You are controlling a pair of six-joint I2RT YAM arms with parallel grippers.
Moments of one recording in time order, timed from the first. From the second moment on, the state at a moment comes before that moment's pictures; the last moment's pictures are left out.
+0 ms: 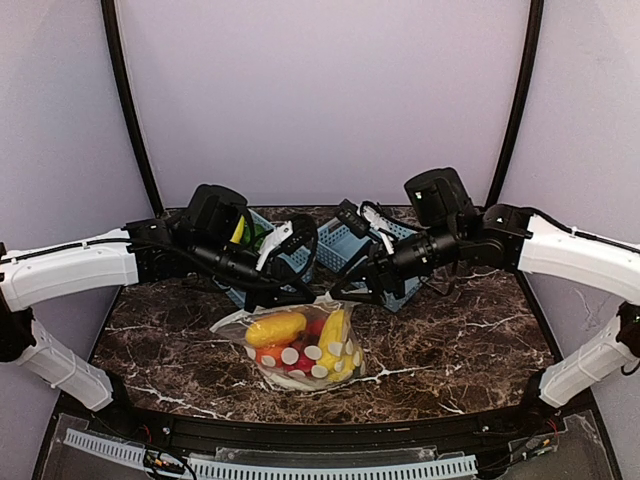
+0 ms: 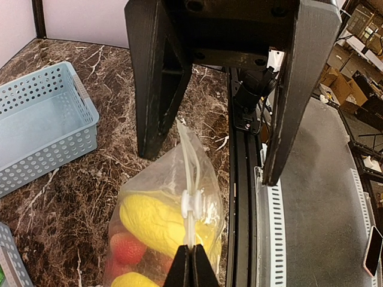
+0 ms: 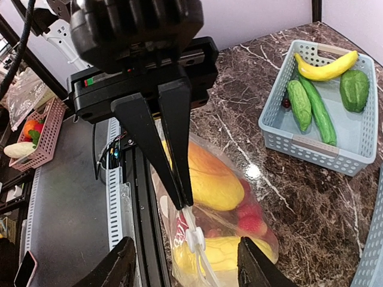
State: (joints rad) left arm -0.90 1.37 1.14 -0.38 0.59 0.08; right arm 0.95 1.36 1.22 -0.45 -0.53 0.05
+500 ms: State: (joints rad) left arm -0.90 1.36 1.14 -0.38 0.60 0.08; right arm 0.92 1.44 1.26 -0.48 -0.66 -0.01
